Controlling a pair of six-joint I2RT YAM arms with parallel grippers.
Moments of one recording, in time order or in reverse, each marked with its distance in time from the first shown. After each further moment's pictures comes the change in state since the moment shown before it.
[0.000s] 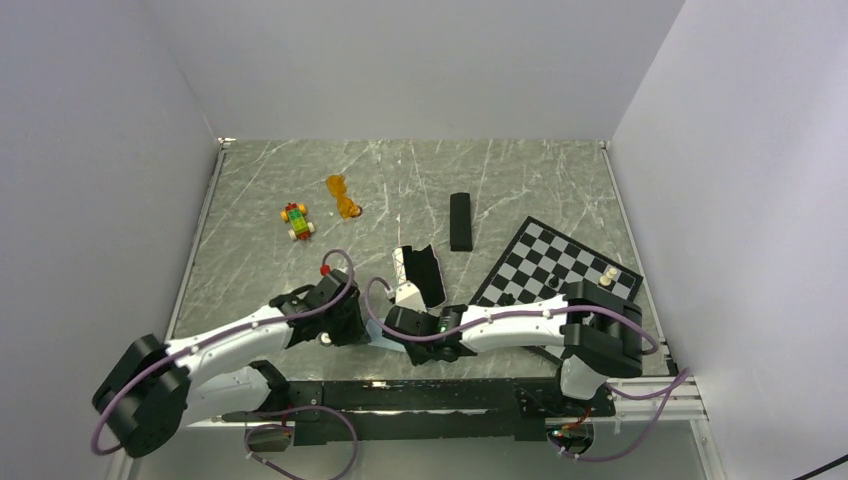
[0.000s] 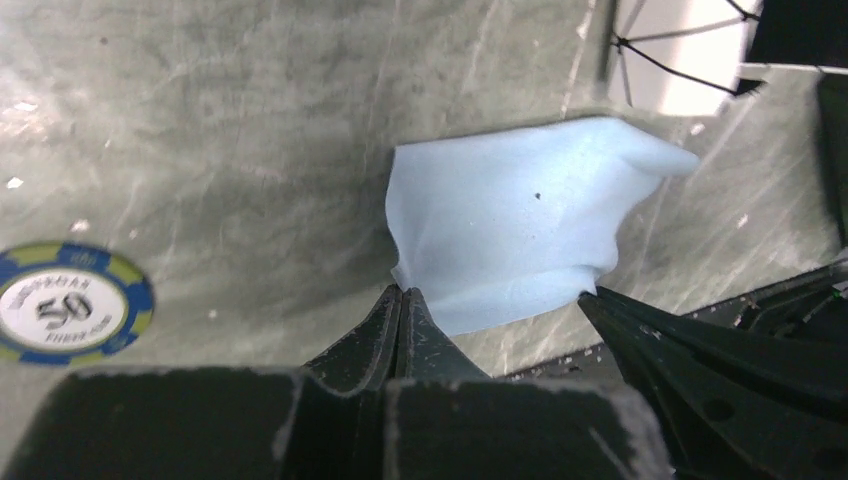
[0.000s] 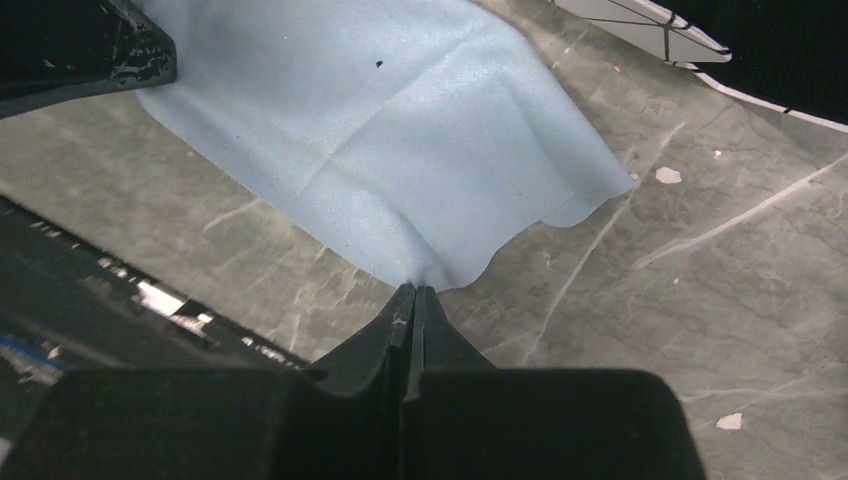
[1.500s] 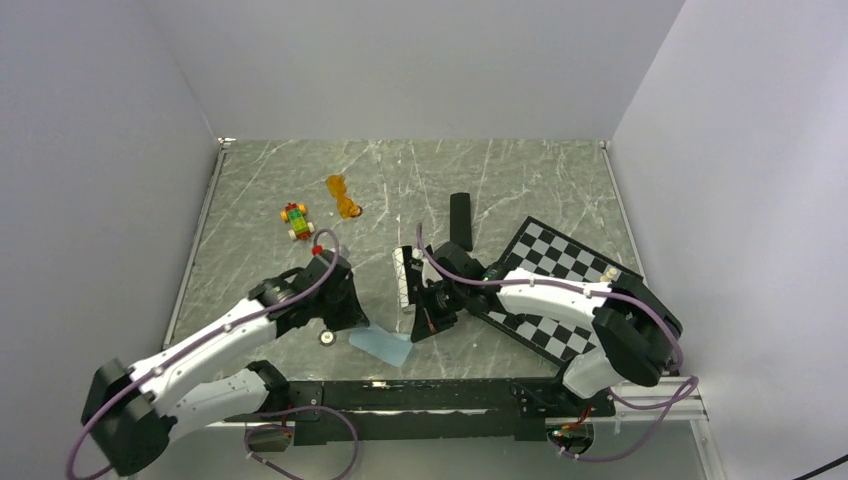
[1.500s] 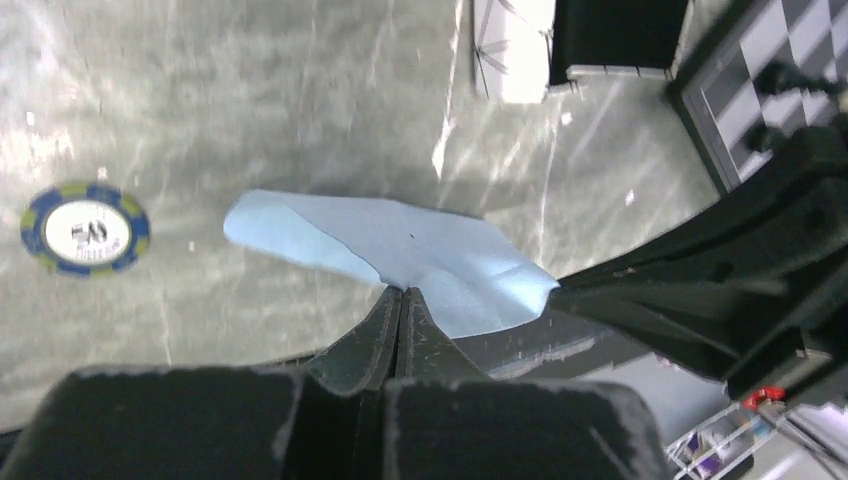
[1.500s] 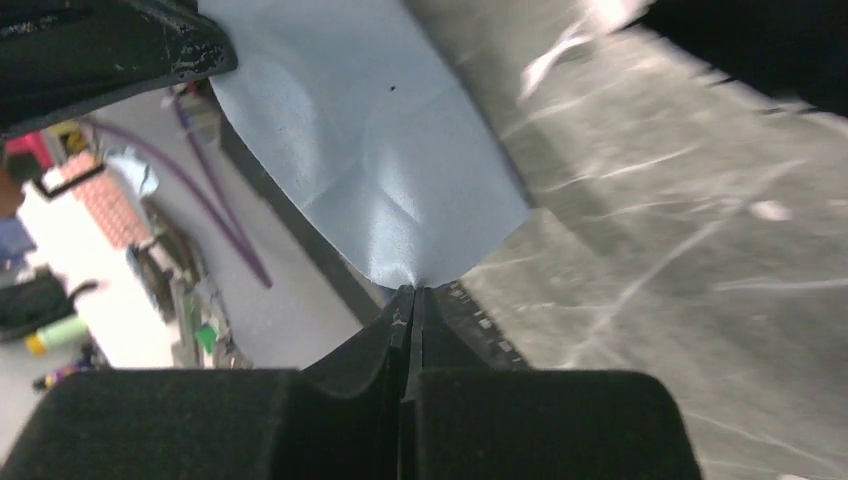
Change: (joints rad) left arm -0.015 -0.210 0.225 -0.352 -0.020 -0.021; right arm -0.387 -0.175 -0.095 0.130 -0.848 -0.088
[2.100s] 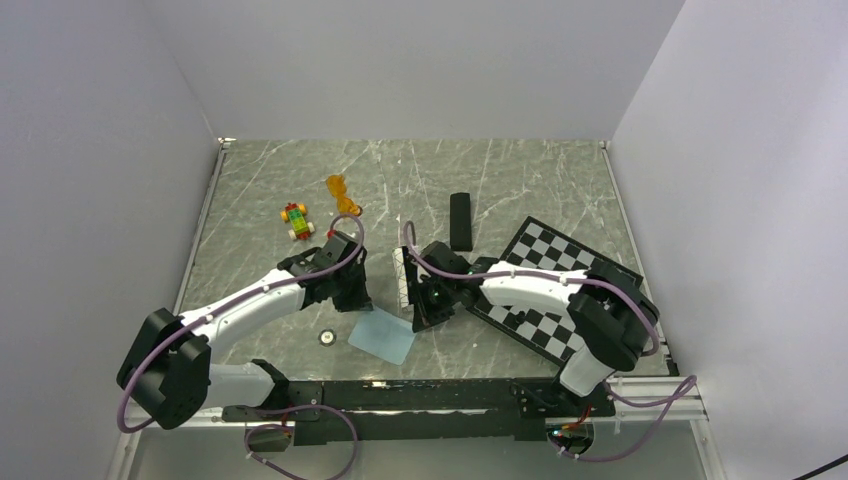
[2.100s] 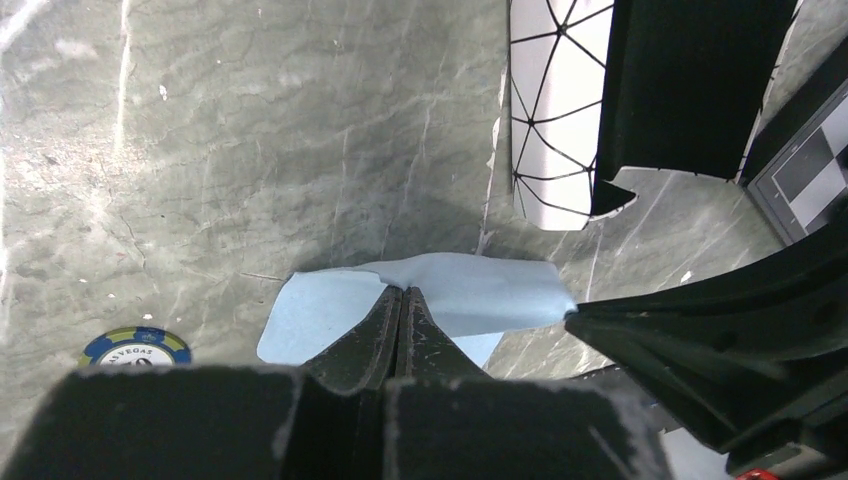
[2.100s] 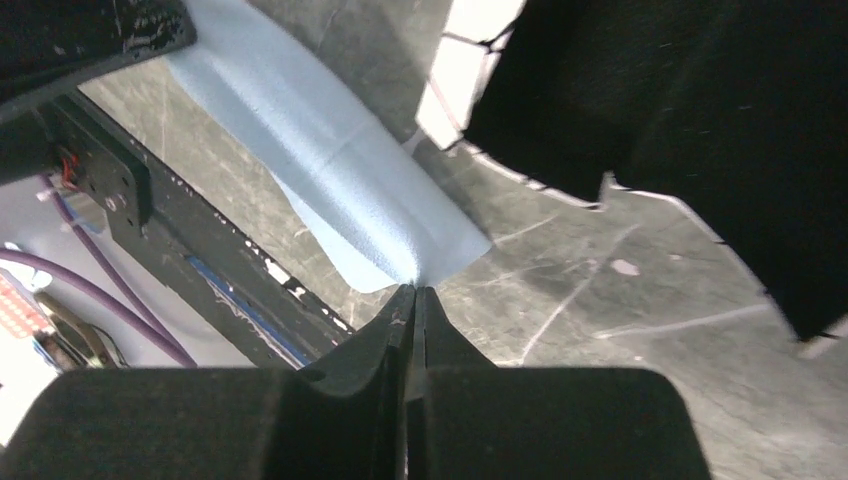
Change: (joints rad) left arm 0.118 0.350 0.063 0.192 0.003 0.187; right arm -0.032 0.132 0.077 -0.040 0.227 -0.026
